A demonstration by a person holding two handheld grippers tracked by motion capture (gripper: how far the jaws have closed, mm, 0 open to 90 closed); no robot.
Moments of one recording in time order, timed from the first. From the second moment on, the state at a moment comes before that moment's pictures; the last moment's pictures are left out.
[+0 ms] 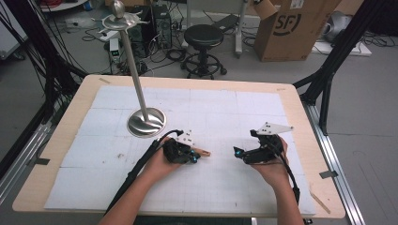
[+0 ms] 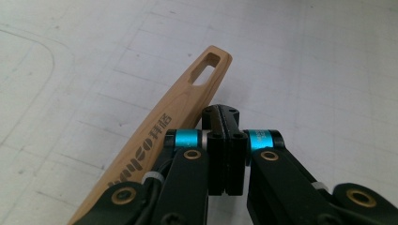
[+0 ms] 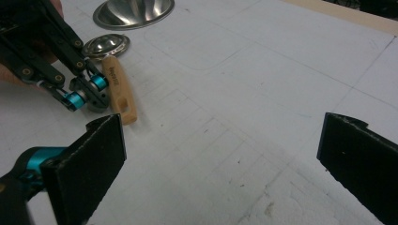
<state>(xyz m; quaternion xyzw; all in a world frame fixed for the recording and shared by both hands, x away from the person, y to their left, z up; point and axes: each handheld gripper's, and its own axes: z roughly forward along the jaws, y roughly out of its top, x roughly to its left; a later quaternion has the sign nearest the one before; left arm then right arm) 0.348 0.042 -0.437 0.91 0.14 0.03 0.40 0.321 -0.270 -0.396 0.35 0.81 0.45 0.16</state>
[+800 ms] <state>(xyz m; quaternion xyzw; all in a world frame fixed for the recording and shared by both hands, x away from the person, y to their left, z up) 0.370 0.043 -0.435 0.89 0.20 0.06 0.40 0.324 -0.268 -0.402 0.35 0.81 0.44 0.15</state>
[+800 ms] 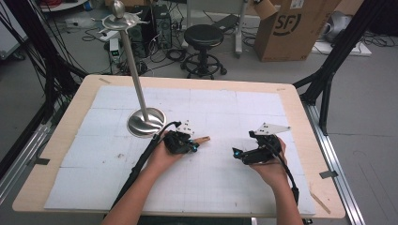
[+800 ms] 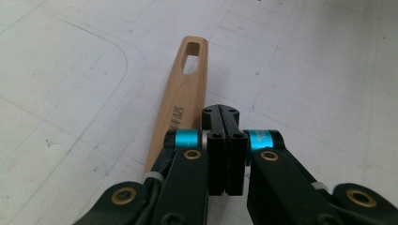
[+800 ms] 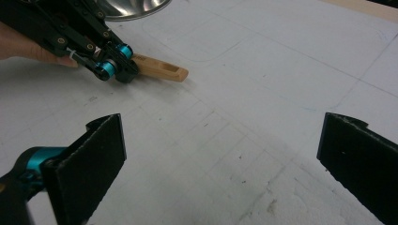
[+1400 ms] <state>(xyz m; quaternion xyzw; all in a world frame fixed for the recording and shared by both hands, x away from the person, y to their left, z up) 0.332 0.111 -0.390 0.85 0.17 0.02 0.50 0.320 -0.271 -0.401 0.35 0.81 0.45 0.15</state>
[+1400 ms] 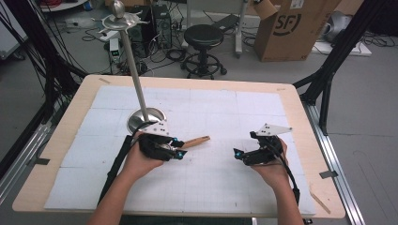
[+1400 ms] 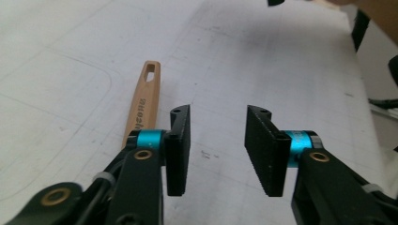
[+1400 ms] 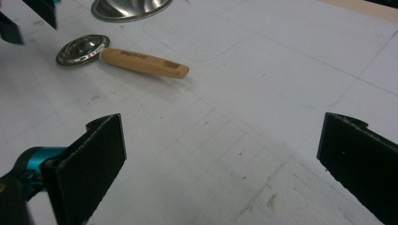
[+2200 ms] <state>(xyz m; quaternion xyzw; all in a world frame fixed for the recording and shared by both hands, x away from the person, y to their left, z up) 0.311 0.203 -0.369 0.80 0.21 0.07 0.56 0.324 -0.270 -0.403 0.35 0.81 0.45 0.14</state>
